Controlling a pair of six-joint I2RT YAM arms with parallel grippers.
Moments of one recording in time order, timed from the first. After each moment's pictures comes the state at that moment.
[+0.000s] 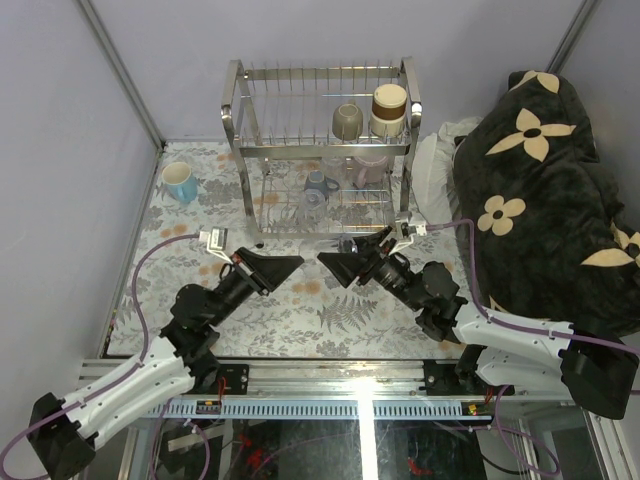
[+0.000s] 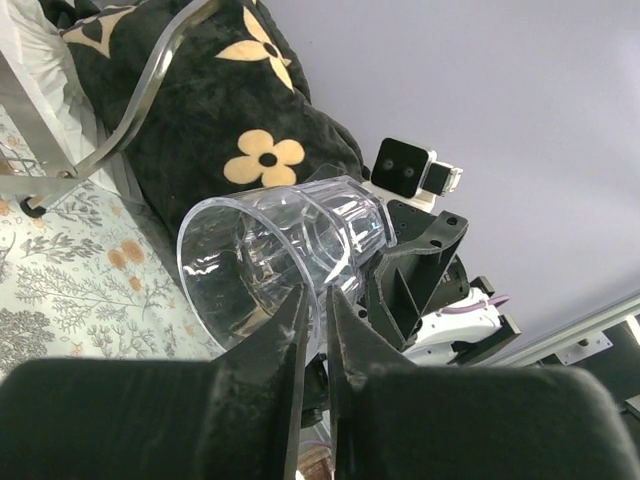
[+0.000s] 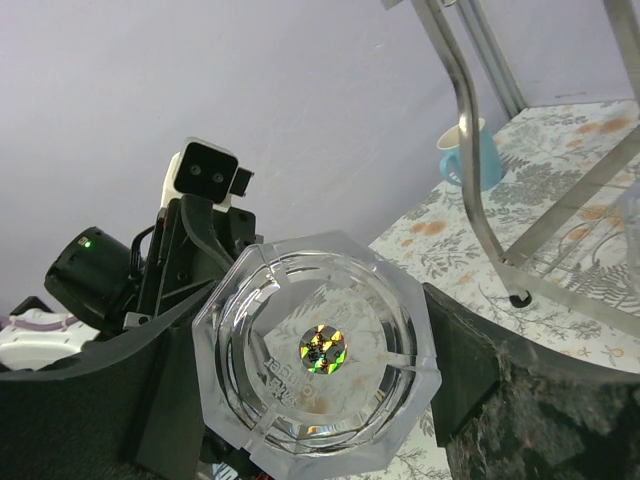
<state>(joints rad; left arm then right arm) -0.76 0.52 0.25 0.57 0.08 -1.12 0.97 1.06 0.43 0.95 0.02 0.64</state>
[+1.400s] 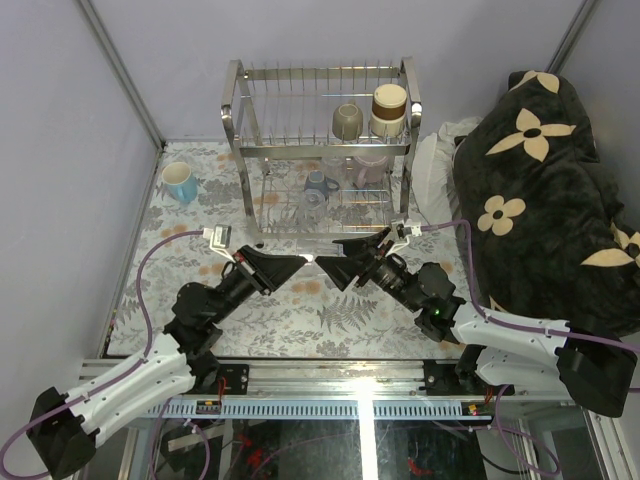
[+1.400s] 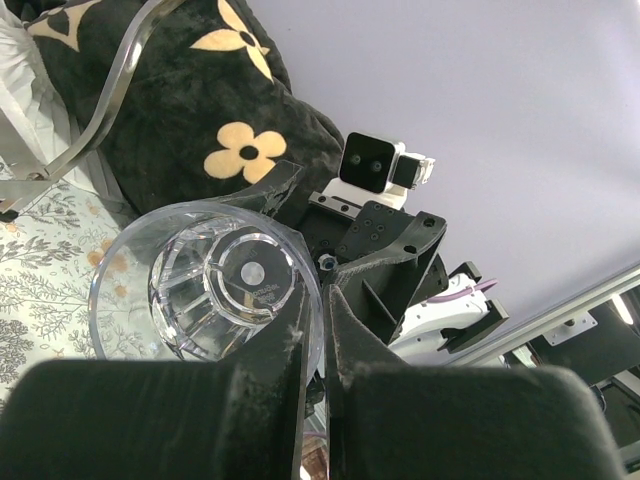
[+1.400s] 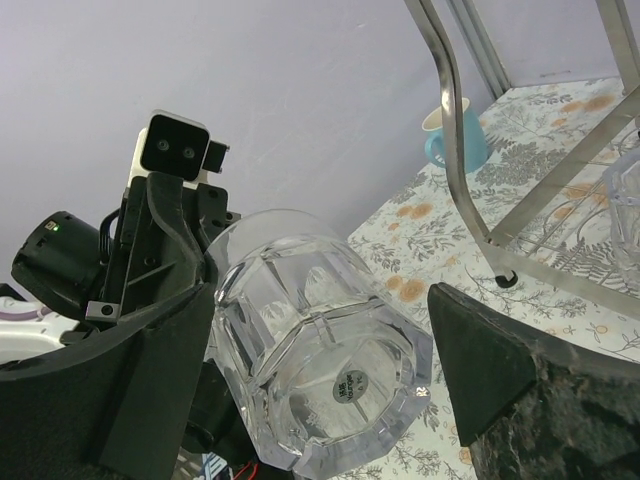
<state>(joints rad) -0.76 0.58 0.25 0.67 0.13 -1.13 0.97 1.08 0.42 0.93 0.04 0.64</state>
